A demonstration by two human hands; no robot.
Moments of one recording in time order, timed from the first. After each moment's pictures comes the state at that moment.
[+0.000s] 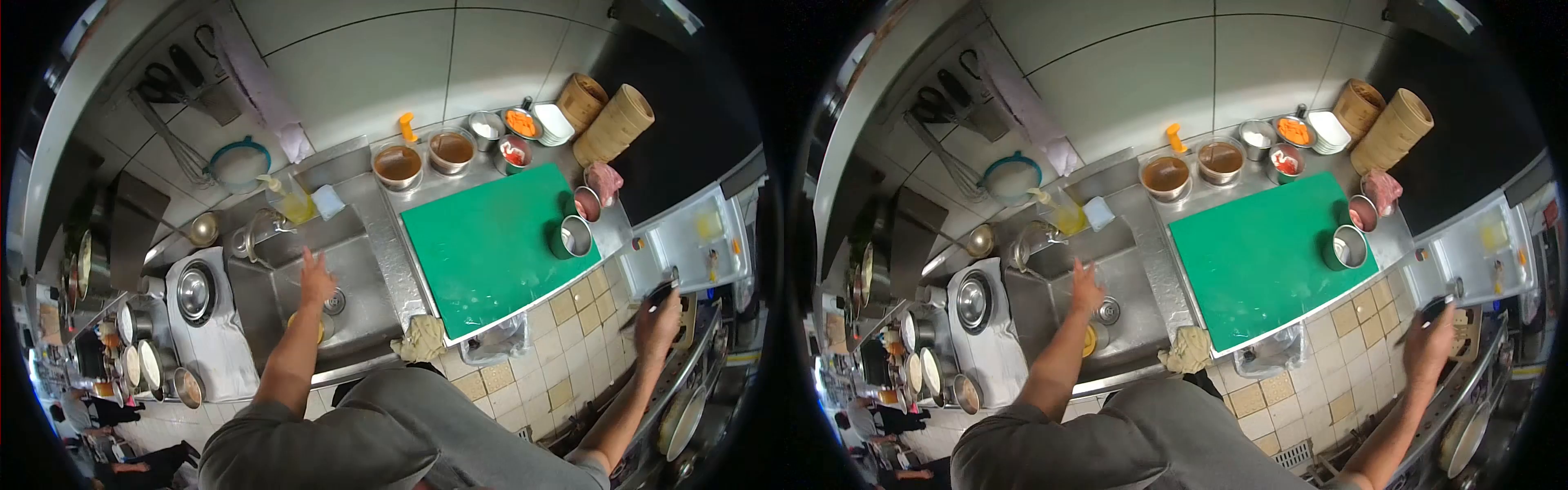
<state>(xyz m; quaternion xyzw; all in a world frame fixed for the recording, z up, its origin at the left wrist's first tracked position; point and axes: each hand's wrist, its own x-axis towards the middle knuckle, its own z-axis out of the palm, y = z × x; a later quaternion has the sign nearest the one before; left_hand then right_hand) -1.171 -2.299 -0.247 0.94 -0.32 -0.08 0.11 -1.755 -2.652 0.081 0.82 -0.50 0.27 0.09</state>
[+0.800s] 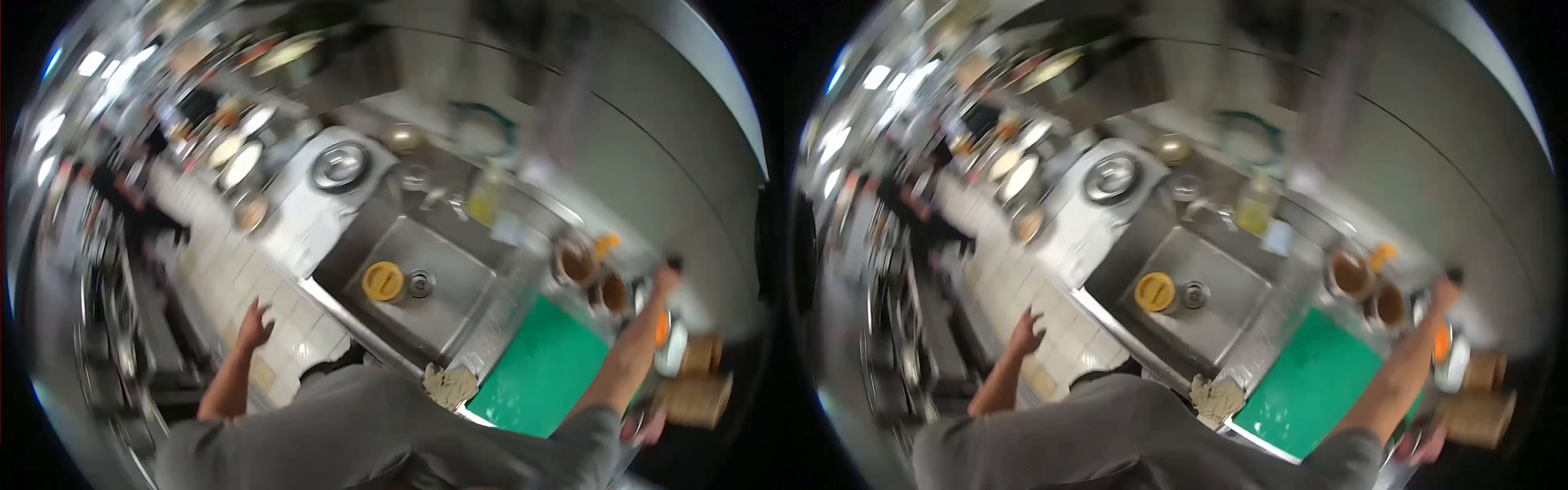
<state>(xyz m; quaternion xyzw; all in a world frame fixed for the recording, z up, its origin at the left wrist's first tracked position) -1.446 -1.872 -0.157 0.98 0.11 -0.03 0.16 -1.134 -3.107 -0.216 0.91 -0.28 0.29 0.08</state>
